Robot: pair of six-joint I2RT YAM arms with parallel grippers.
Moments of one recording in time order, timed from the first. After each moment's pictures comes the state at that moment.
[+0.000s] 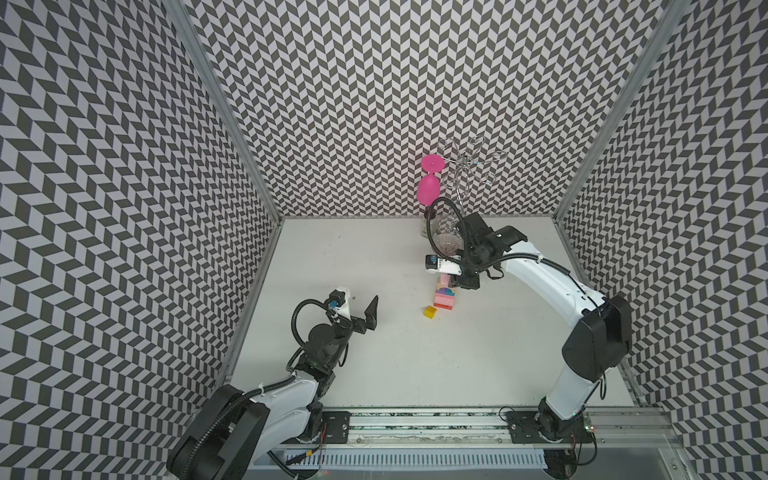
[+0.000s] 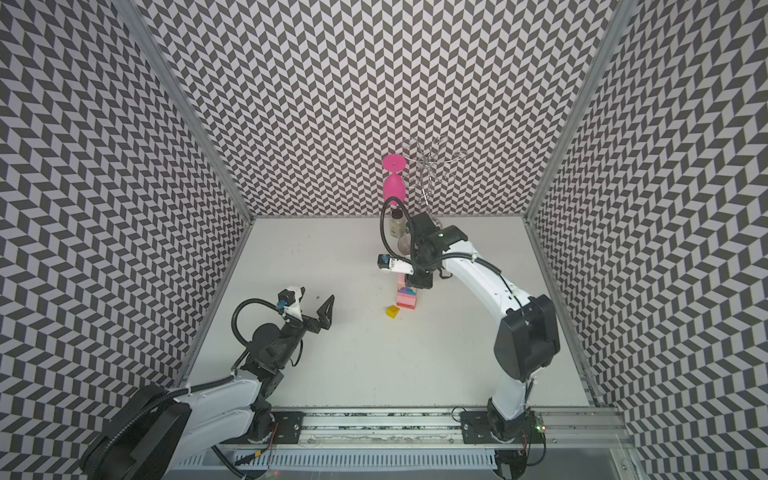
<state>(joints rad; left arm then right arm) -0.46 1.08 0.06 1.02 -0.09 -0.12 0.50 1.78 1.65 -1.07 -0.22 -0.97</state>
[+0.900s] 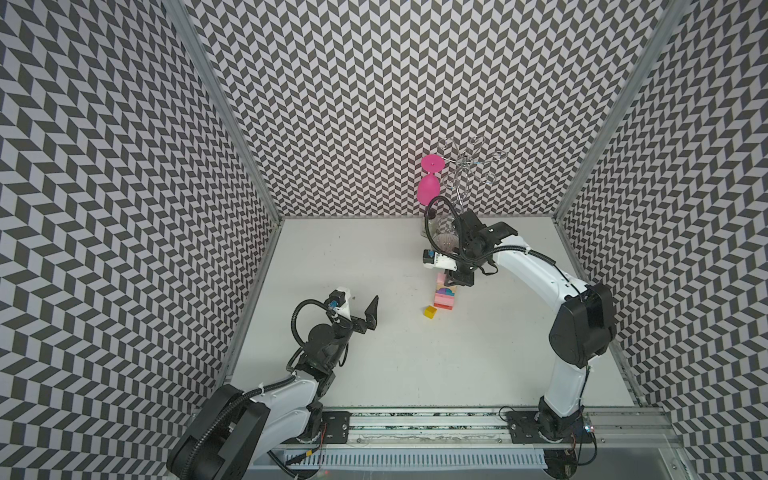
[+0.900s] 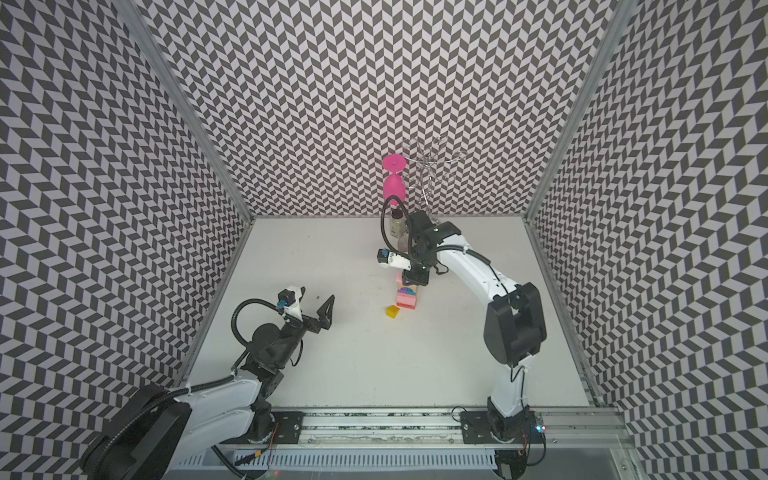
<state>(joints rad) -0.46 1.08 0.06 1.03 -0.09 -0.12 0.47 1.87 1.70 -1.08 -0.27 -0.90</state>
